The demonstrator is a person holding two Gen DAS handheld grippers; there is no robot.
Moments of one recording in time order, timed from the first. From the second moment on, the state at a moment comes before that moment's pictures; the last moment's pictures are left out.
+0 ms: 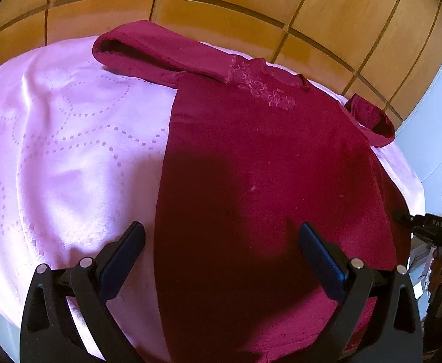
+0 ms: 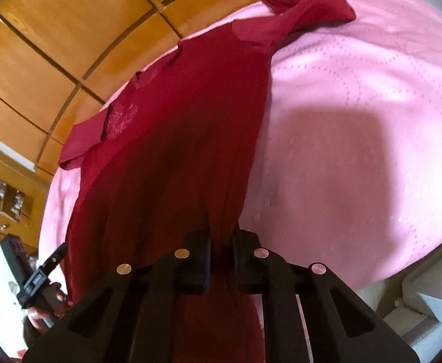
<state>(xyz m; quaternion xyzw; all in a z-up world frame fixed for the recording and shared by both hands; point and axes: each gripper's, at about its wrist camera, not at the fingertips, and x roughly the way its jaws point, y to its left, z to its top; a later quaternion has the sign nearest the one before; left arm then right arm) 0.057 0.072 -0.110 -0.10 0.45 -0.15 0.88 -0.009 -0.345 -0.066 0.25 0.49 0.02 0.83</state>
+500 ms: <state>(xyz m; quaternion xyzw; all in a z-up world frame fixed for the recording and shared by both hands) 0.055 0.075 -0.110 -0.10 0.45 -0.15 0.87 -0.013 -0.372 -0.055 0.13 0.48 -0.10 0.86</state>
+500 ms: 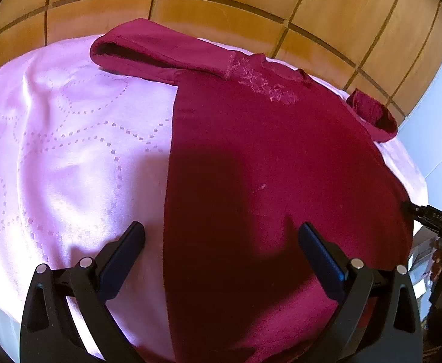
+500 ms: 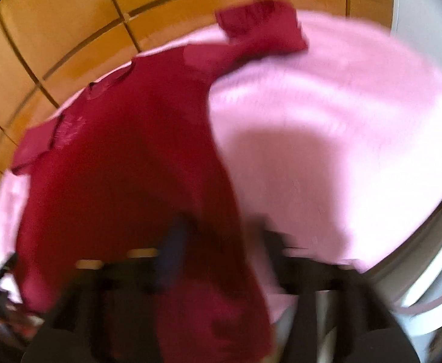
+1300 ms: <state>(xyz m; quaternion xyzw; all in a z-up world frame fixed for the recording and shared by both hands) 0.184 0.117 -0.068 -0.21 0.41 -0.10 0.88 0.133 -0.292 -0.074 -0.02 0.43 -0.07 0.90</state>
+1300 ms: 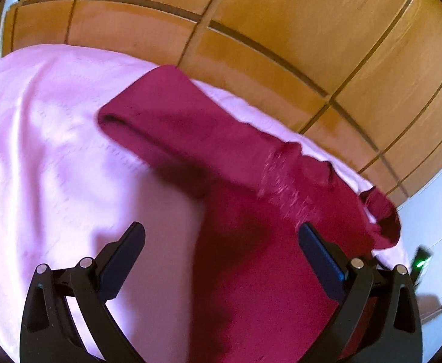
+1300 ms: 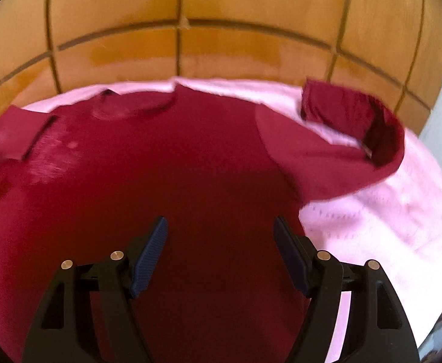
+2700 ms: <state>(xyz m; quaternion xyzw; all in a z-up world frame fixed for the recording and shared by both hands) 0.285 -0.006 -0.116 0.10 0.39 -0.06 0.91 0.135 -0.298 -0.095 -0.01 0.43 -0.09 0.90</state>
